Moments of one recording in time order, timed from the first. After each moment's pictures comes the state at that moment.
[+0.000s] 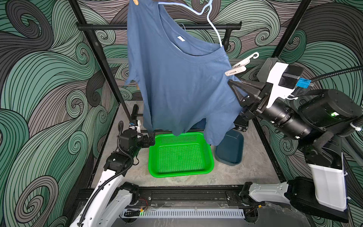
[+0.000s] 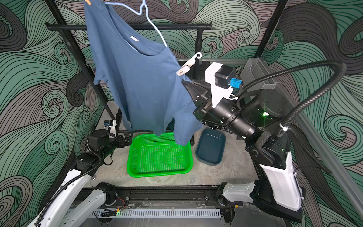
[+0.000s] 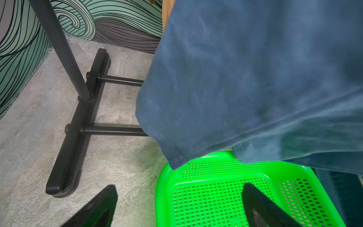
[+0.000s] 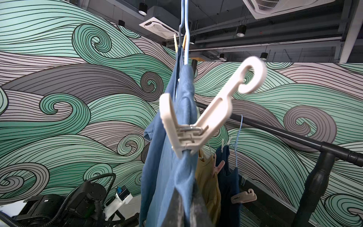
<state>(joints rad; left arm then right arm) -0.26 0.72 0.74 -0.53 -0.07 -0.34 0.94 1.25 2.16 -0.62 0.03 -0.26</state>
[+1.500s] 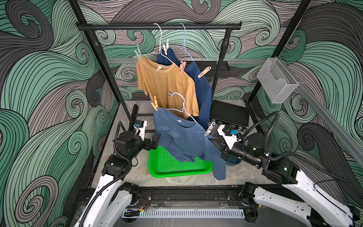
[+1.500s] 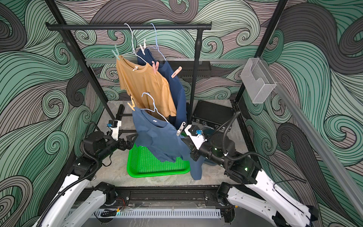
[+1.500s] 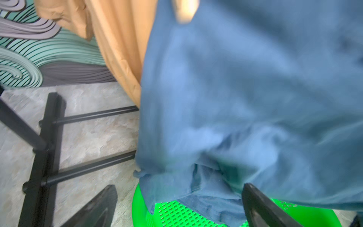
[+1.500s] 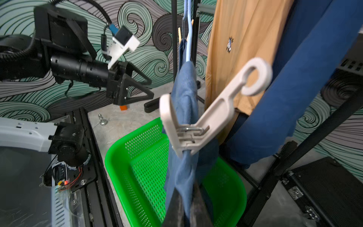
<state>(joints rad) -0.25 0.65 0.71 -0.41 0.21 -0.11 0.91 0.75 1.01 -0.55 -0.03 -0.07</state>
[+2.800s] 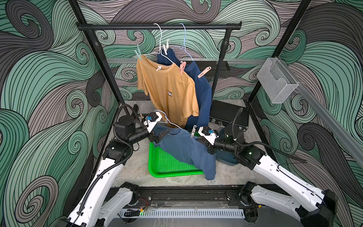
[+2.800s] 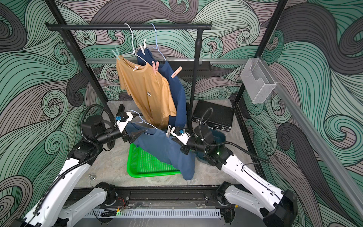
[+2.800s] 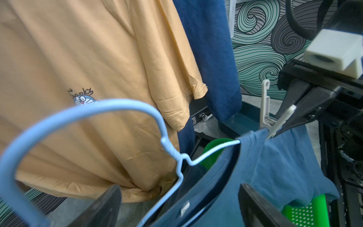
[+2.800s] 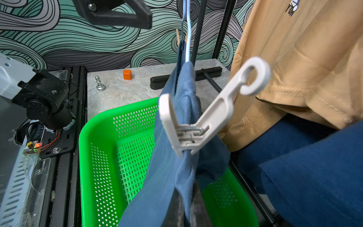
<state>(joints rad) -0.25 0.90 0.99 -0.37 0.60 0.40 0.73 0.99 0.86 -0.25 -0.34 -0.33</state>
